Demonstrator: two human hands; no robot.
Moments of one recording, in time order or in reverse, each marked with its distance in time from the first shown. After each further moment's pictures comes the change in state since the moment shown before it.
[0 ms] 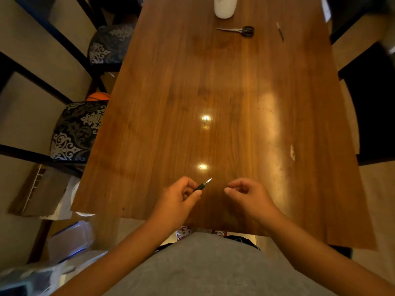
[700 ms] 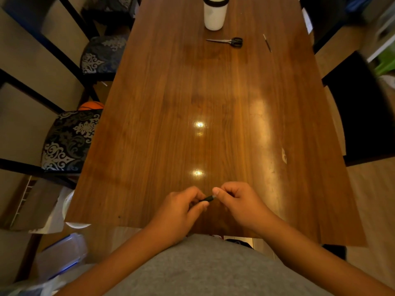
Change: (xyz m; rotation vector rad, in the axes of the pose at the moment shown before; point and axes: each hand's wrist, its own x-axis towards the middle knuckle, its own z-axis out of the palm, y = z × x) left_hand -0.014 0.032 -0.007 0.166 -0.126 0.247; right_hand -0.026 -0.043 0.010 -0.079 -0.085 -0.234
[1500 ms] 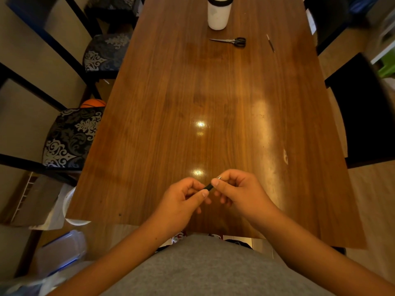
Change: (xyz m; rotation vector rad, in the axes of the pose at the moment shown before) left_hand 0.006 0.012 -0.008 -0.472 0.010 -0.195; right_hand -0.002 -0.033 -0.004 0.335 0.024 0.014
